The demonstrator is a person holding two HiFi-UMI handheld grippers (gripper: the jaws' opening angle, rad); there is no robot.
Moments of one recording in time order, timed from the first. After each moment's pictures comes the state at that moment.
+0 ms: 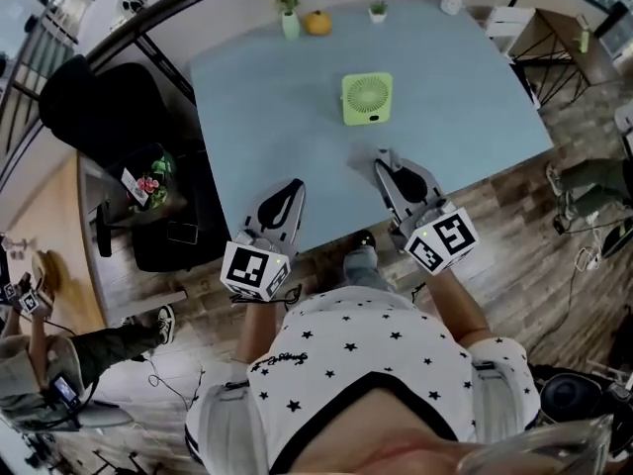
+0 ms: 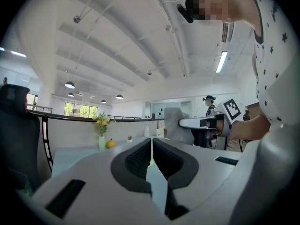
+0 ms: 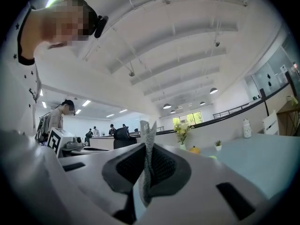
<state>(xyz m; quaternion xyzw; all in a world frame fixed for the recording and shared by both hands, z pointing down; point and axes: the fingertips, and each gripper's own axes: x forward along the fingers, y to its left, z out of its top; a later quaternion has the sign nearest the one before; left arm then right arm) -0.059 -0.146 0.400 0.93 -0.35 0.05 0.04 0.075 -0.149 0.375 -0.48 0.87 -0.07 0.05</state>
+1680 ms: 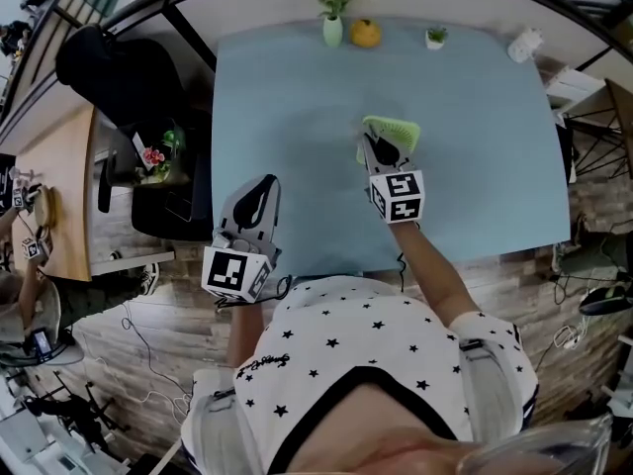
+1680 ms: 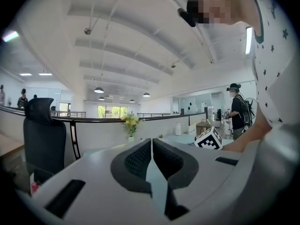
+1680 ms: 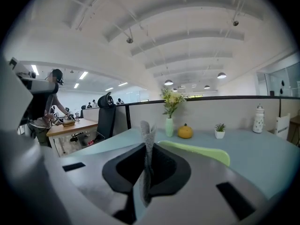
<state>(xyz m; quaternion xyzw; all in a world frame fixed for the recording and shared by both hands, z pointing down) -0.062 -0.249 0.398 0.85 -0.52 0.08 0.05 0.096 -0.376 0.527 -0.47 0.87 -0.11 -0.12</state>
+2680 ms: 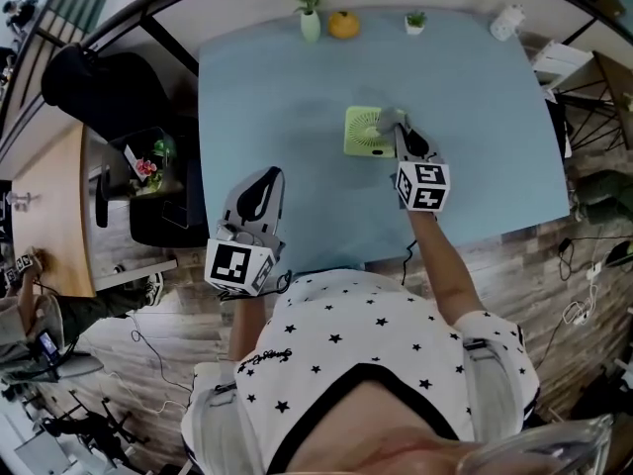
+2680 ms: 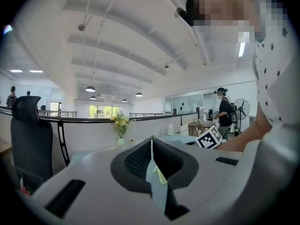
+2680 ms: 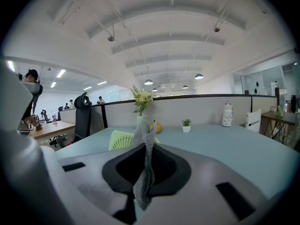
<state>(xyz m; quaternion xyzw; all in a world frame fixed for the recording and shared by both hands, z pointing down) -0.031 -0.259 0.397 0.87 -0.48 0.08 0.04 0.204 -0.381 0.539 -0.57 0.80 -0.13 -0.12</state>
